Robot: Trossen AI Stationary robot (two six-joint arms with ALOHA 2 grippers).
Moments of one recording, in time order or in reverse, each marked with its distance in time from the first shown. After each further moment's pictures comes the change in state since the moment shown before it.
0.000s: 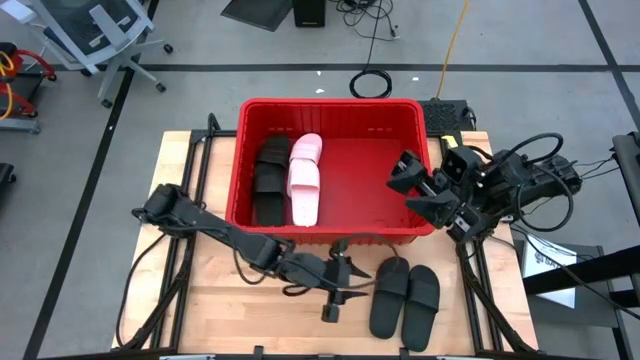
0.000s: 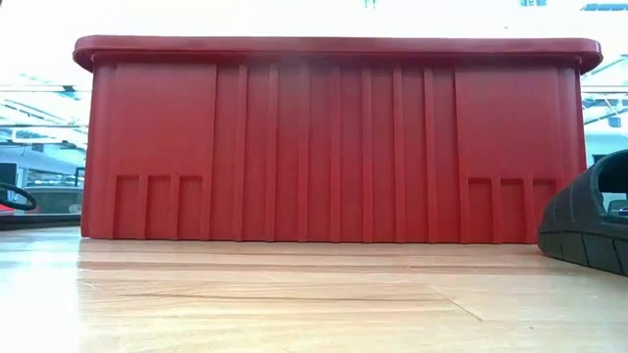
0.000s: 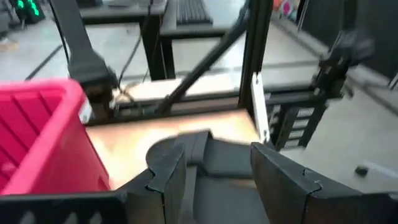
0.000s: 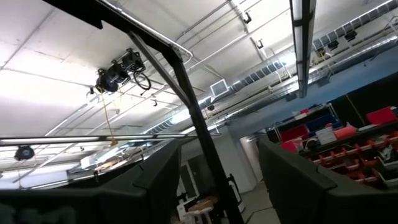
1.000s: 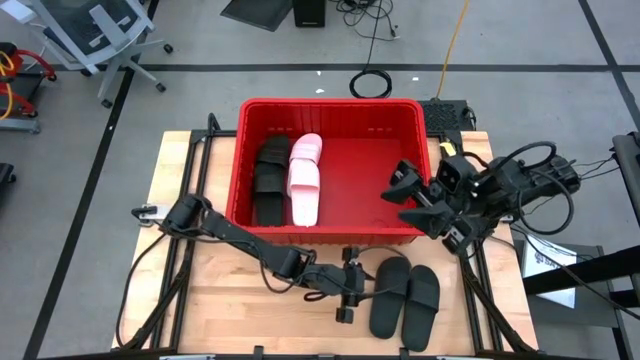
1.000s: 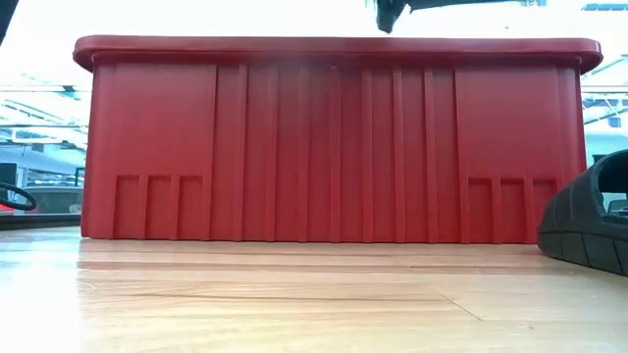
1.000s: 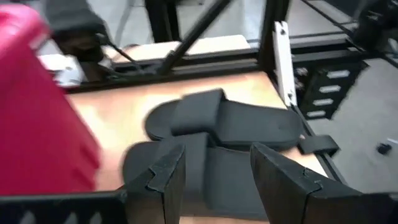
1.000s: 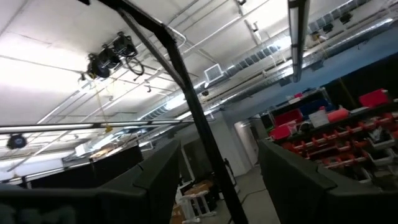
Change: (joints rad) left arm 0.024 0.190 0.017 0.069 -0.005 0.002; right arm 0.039 0.005 0.000 -0.067 0.045 -0.012
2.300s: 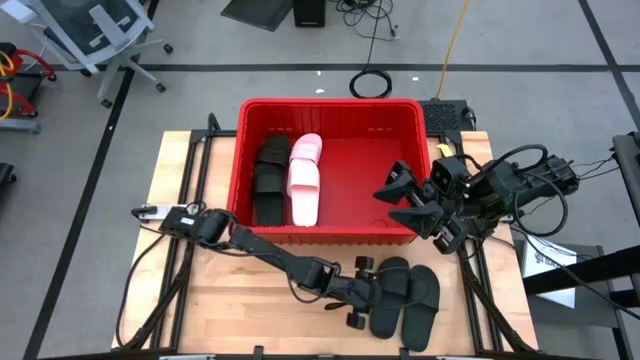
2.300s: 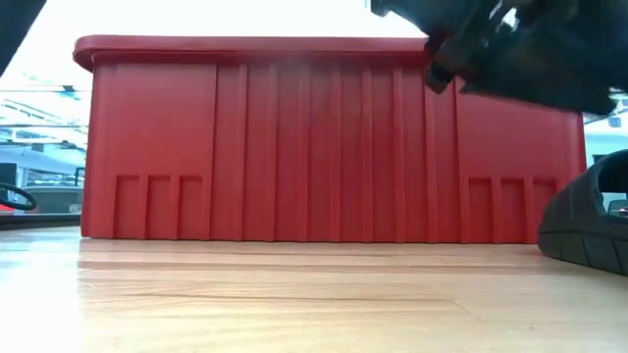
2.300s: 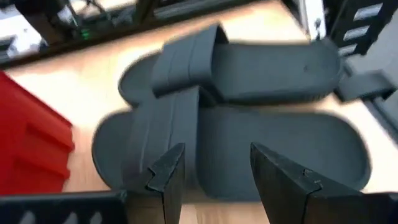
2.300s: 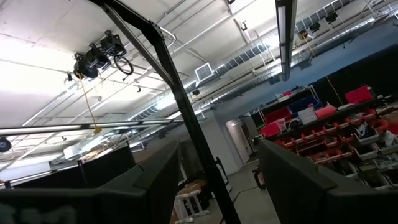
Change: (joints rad) left arm 0.006 0.258 0.278 -0.212 0.000 0.086; right arm 0.000 0.021 0.000 0.001 0.035 0.004
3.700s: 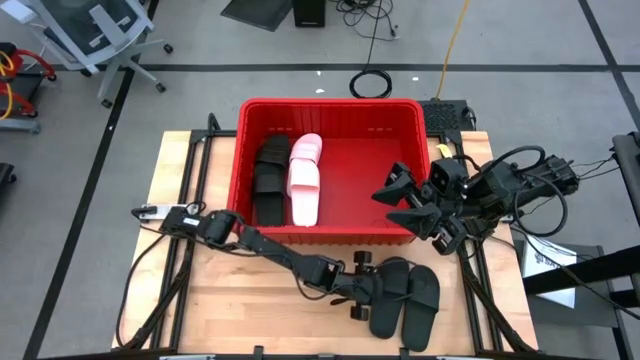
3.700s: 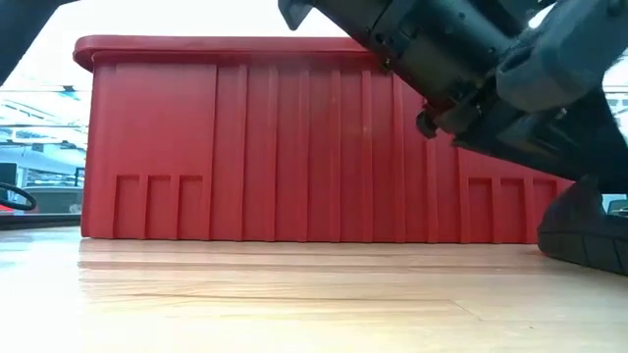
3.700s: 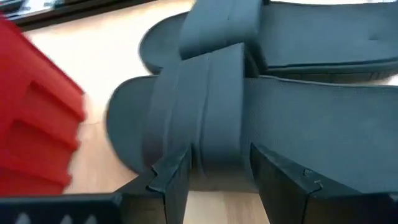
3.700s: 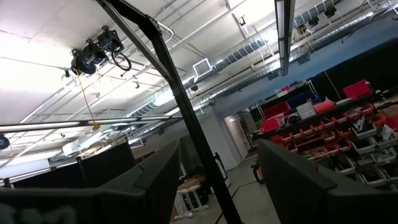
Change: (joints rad) left arm 0.027 0.067 0.000 -0.006 -0.048 -0.056; right arm 0.000 0.000 0.000 -0.023 0.001 0.007
